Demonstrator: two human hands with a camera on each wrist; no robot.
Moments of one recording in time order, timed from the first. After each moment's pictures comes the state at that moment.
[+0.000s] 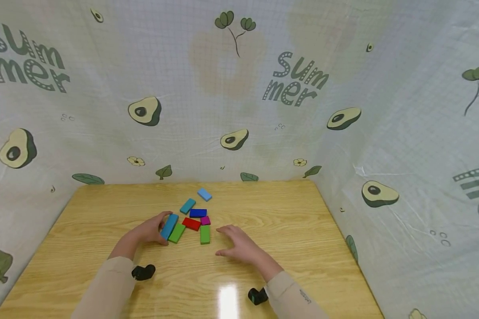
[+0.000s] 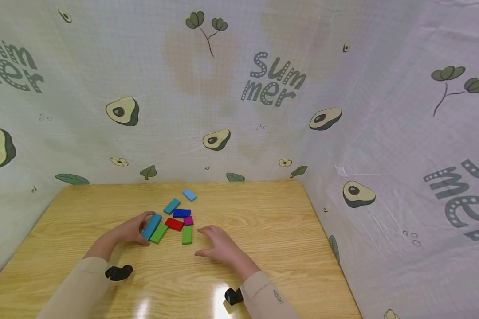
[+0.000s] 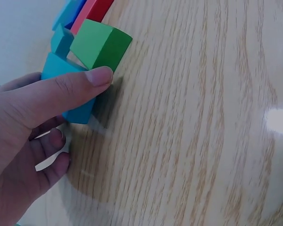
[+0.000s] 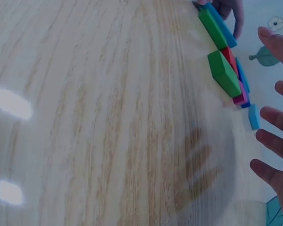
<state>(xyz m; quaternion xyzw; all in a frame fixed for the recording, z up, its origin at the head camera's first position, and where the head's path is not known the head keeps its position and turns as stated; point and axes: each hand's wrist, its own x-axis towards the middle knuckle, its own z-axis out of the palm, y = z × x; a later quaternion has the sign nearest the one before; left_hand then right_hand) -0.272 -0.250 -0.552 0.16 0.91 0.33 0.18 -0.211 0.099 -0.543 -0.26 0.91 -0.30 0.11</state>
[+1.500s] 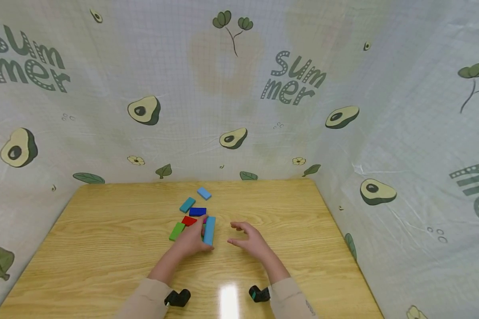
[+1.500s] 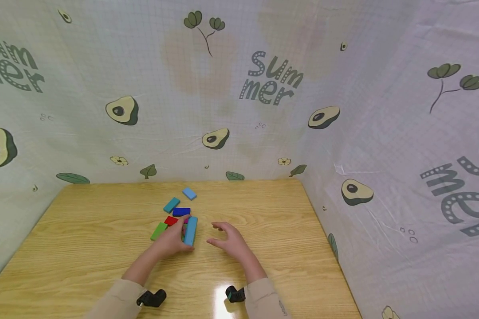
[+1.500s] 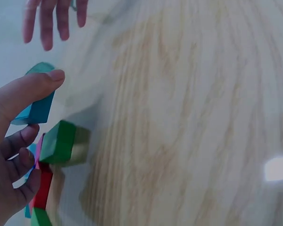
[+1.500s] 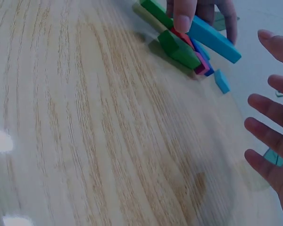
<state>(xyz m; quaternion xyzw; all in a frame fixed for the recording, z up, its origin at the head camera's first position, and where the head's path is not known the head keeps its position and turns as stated) -0.226 -0.110 -0.547 0.12 0.92 0.35 0.10 -0.205 0.129 -0.545 -0.16 0.85 -0.50 0.08</state>
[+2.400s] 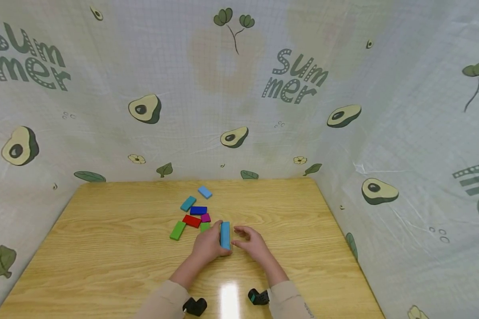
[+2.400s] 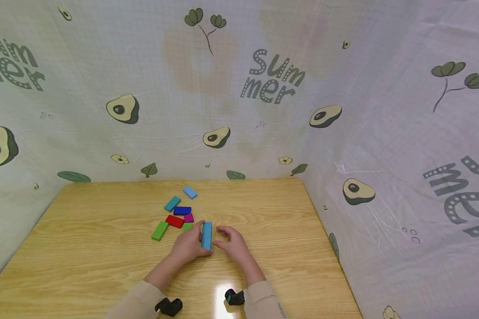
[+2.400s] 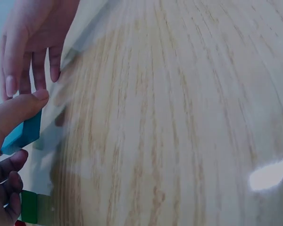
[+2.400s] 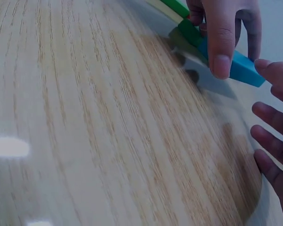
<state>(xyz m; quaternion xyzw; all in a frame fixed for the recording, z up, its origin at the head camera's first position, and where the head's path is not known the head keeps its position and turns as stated) -0.212 -0.057 -0.566 0.12 0.95 0.28 0.04 -0.203 0.130 -0.571 -0.11 0.84 -0.53 0.07</state>
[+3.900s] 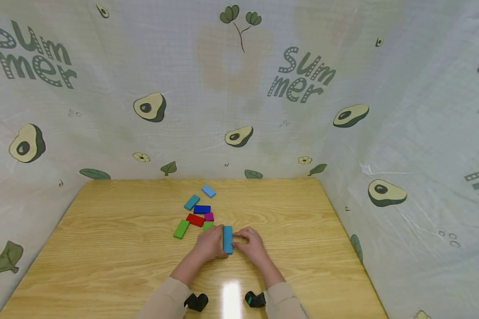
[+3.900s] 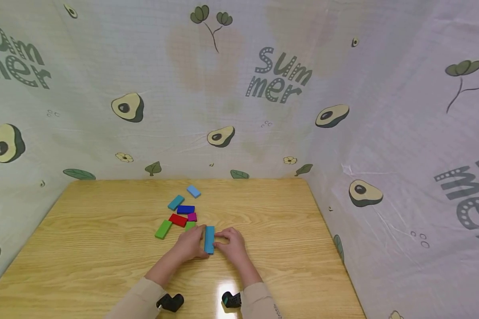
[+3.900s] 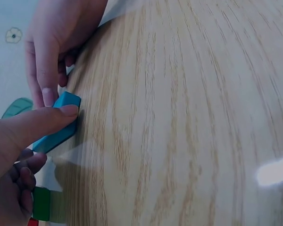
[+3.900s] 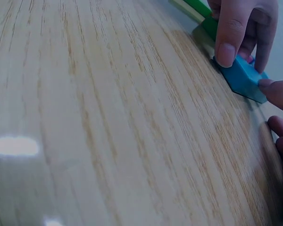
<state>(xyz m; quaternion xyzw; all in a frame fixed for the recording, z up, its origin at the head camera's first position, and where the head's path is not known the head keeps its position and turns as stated) -0.214 -0.067 -0.561 0.16 0.96 0.22 0.08 -0.208 0.119 -0.595 -0.12 0.87 -0.48 0.00</state>
